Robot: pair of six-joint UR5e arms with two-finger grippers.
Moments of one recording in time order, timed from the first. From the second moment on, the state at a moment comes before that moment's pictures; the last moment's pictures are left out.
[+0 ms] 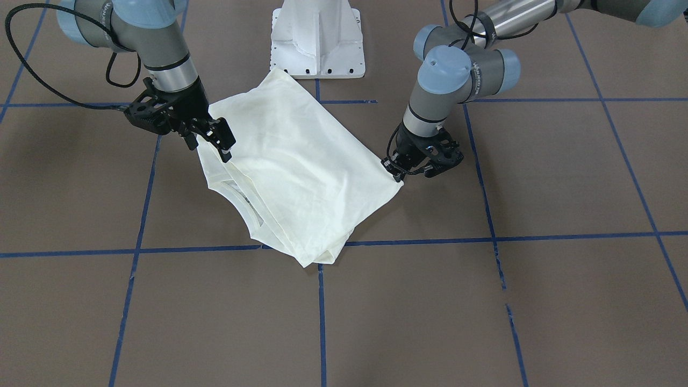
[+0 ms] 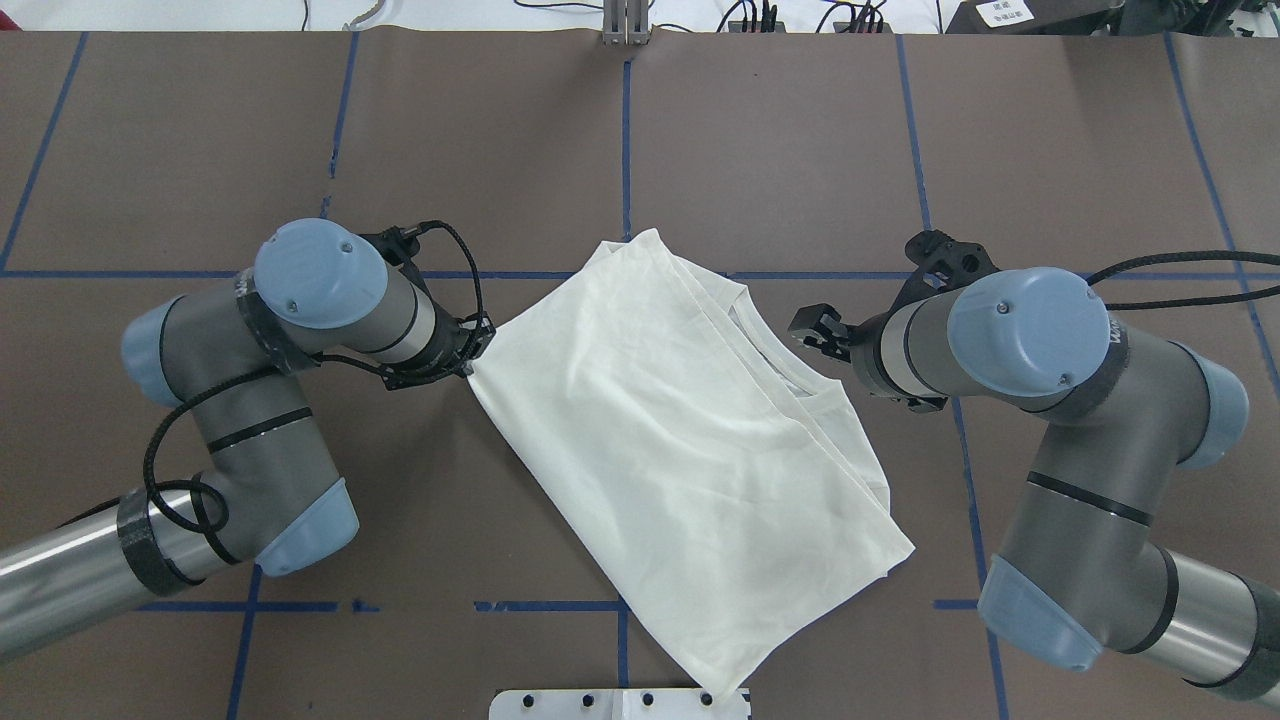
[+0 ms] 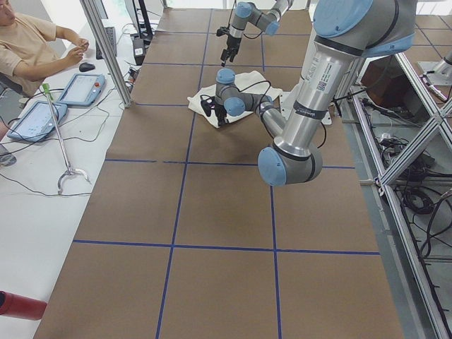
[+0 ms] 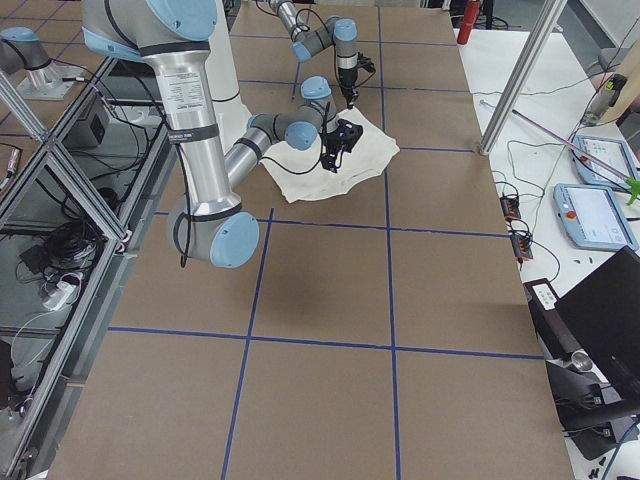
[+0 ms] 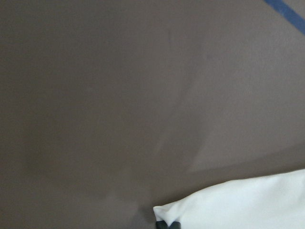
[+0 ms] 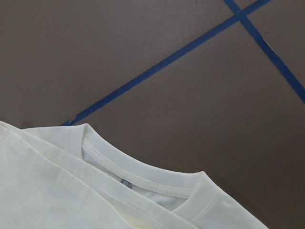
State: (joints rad) left arm -0.61 -2.08 -1.66 -1.85 -1.87 -1.64; right arm 0.55 -1.29 2.00 -1.38 1.71 1.75
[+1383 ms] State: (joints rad) left arm -0.79 -2.21 -1.36 -2.28 -1.89 -1.55; right arm 0.38 -1.25 1.94 -1.33 1.68 1.93
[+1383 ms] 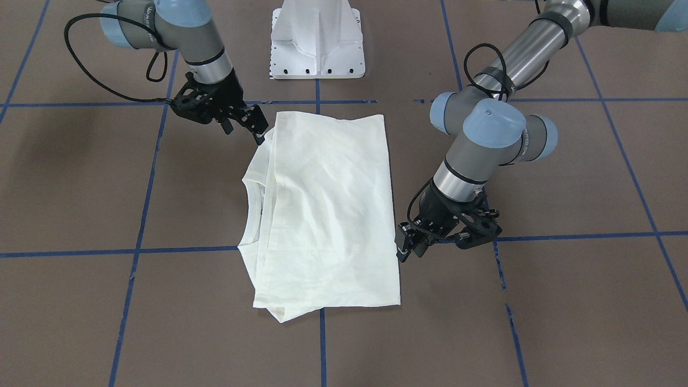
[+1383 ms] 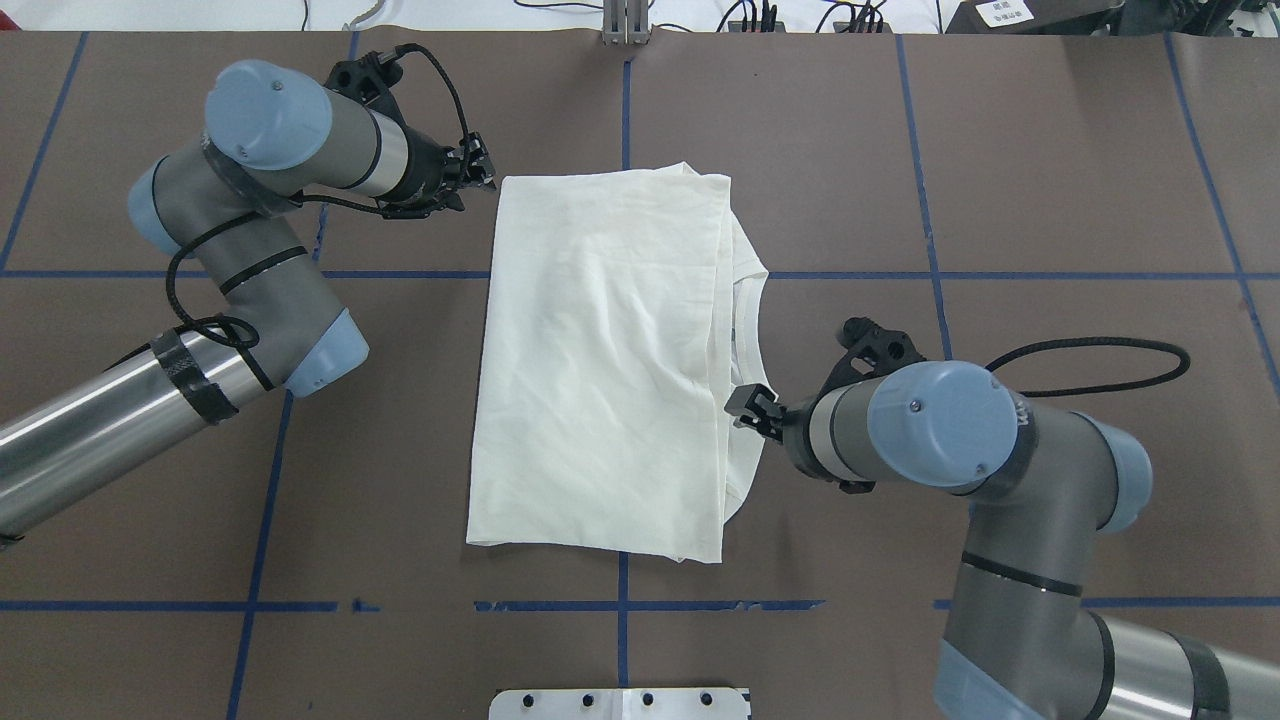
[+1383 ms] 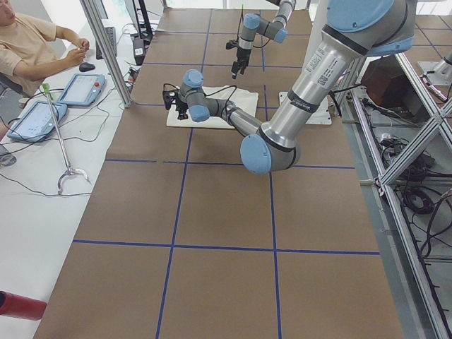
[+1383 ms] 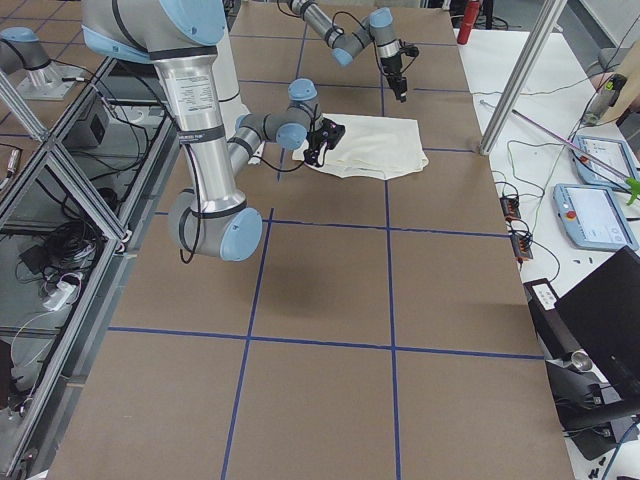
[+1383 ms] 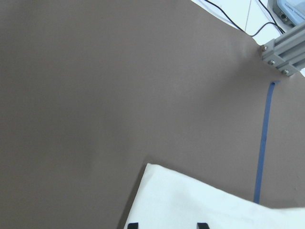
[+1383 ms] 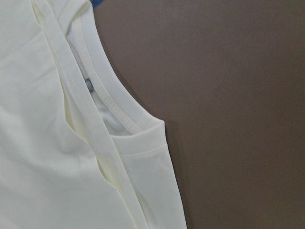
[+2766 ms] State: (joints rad) left arm -0.79 -2.19 -1.38 -2.27 -1.90 -1.56; right arm 0.26 -1.15 1.82 -1.34 1.59 2.14
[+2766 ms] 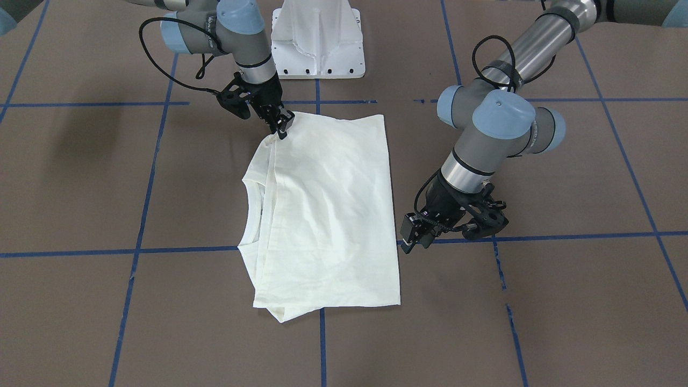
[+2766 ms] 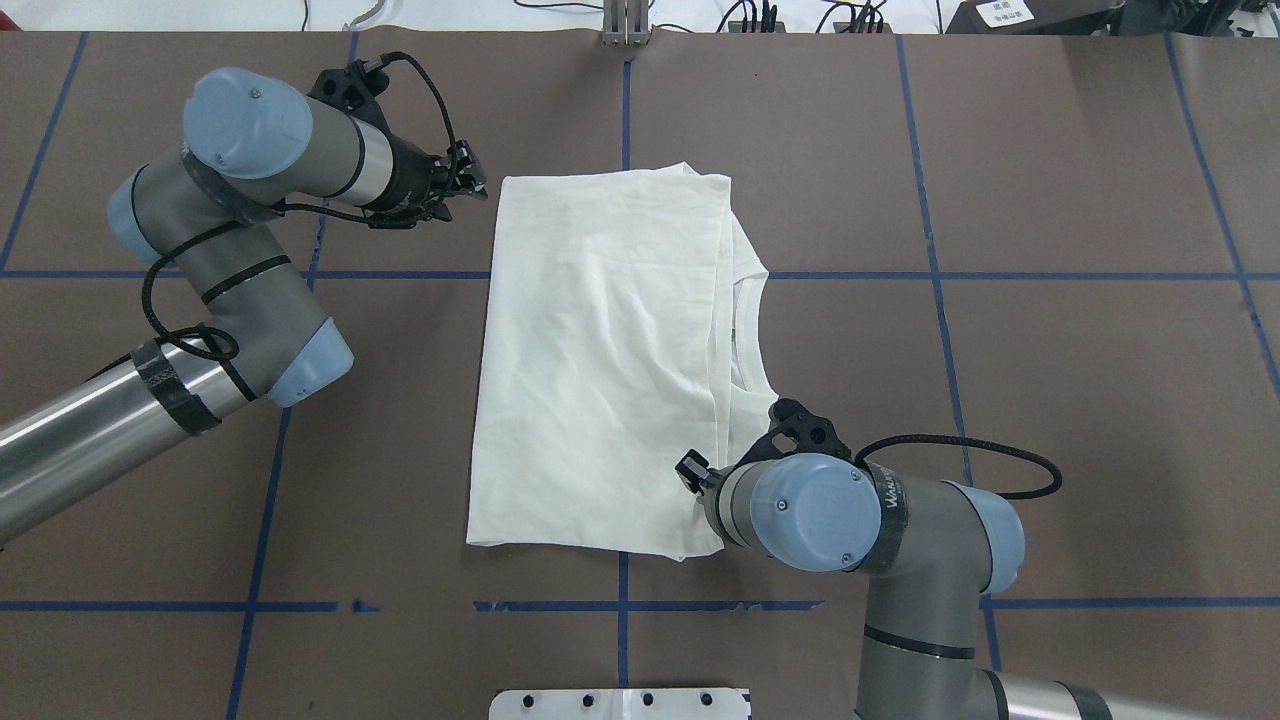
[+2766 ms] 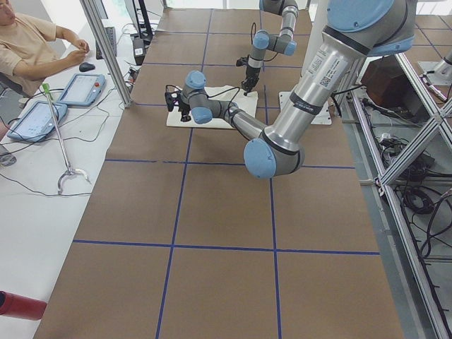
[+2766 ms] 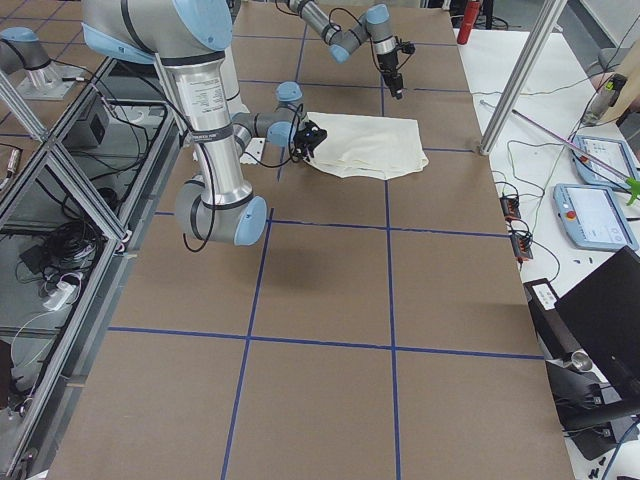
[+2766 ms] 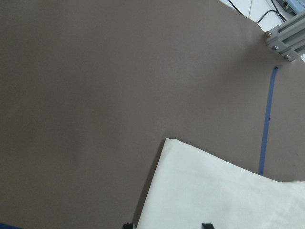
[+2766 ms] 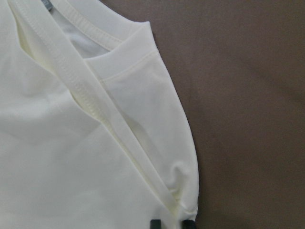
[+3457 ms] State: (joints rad) left arm -0.69 -2.11 -1.55 -2.27 -1.89 -1.73; right arm 0.23 -1.24 1.94 -1.34 1.56 2.13
